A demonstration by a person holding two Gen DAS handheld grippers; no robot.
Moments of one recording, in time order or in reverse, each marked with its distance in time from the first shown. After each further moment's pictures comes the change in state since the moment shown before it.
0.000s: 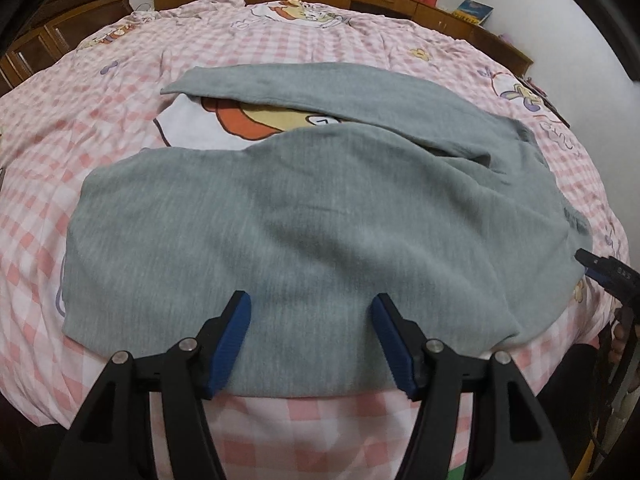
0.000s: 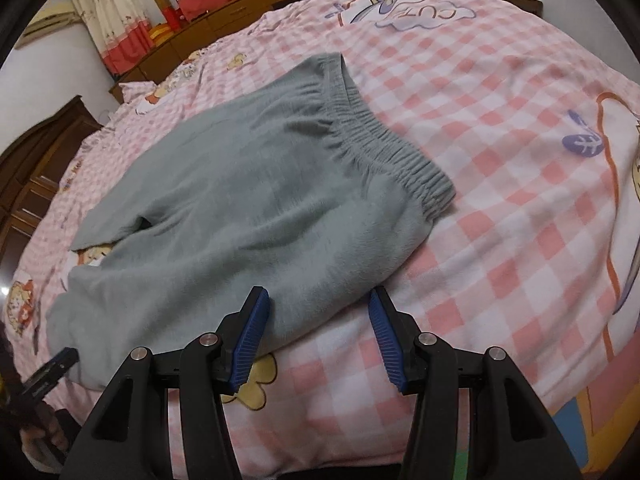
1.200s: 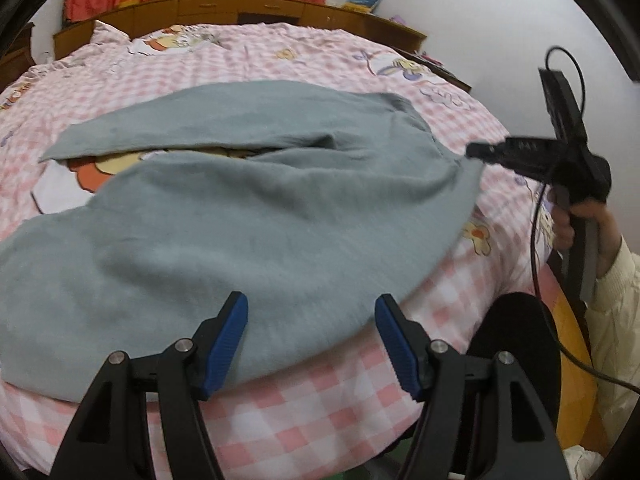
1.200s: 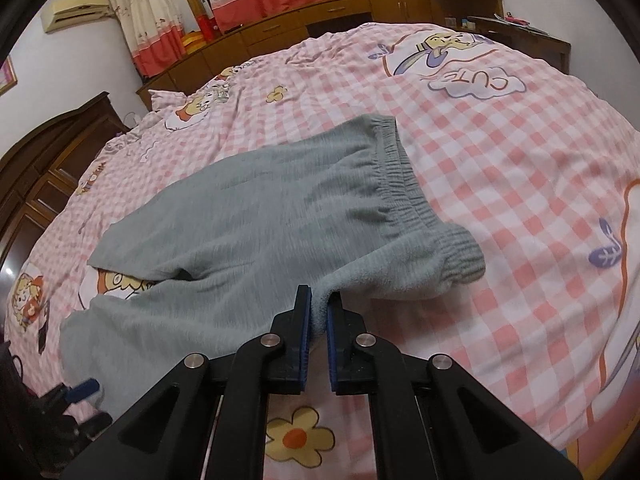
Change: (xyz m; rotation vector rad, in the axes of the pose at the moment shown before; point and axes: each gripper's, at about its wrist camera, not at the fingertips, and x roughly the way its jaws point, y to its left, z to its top) left arm -0.015 -0.087 -0.010 0.254 -0.033 -0.281; right arm -0.018 0.038 0.052 -0.096 -0.091 0.057
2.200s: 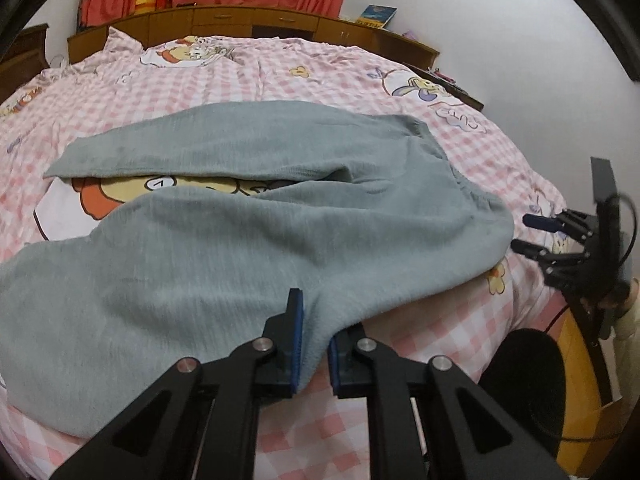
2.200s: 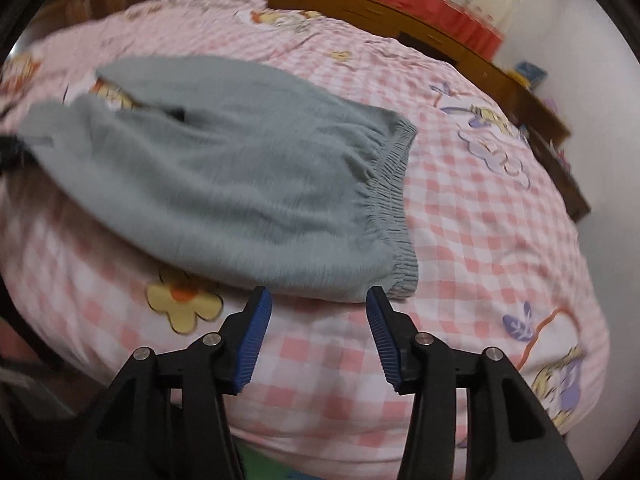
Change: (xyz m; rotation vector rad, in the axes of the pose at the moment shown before) left arm 0.006 0.009 0.025 -0.042 -0.068 0.037; right arm -0.019 0.003 -0.063 -0.671 0.062 -0.235
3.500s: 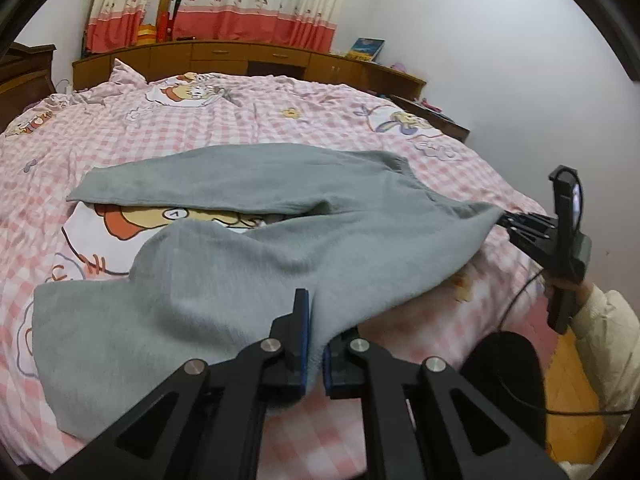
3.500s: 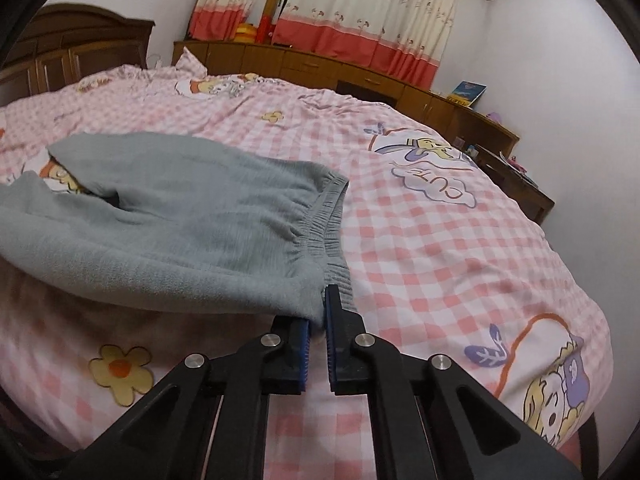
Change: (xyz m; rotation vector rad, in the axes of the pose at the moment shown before) left arm -0.063 -0.009 -0.018 0.030 -0.138 -0.026; right arm -0.005 -0.042 0.000 0.207 -0.238 -0.110
